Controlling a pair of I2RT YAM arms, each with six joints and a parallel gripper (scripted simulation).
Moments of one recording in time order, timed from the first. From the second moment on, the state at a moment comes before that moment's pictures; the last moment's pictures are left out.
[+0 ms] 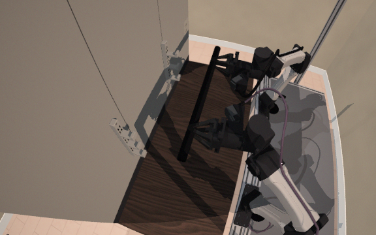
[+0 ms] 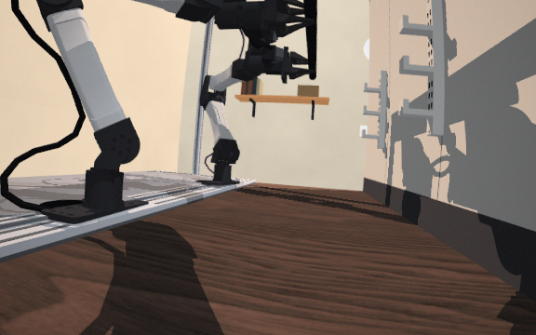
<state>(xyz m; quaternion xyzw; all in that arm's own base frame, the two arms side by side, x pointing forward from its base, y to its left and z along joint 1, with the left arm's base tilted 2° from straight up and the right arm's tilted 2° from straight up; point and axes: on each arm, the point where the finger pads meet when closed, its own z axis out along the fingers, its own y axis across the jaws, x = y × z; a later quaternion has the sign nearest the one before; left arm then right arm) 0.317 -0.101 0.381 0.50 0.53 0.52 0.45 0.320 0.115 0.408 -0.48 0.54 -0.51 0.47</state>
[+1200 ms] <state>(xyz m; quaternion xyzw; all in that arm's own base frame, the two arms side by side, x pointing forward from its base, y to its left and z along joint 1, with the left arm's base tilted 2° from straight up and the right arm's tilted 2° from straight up) 0.264 -0.104 0.382 0.49 0.52 0.53 0.46 0.267 0.119 0.407 -0.47 0.53 -0.52 0.48</state>
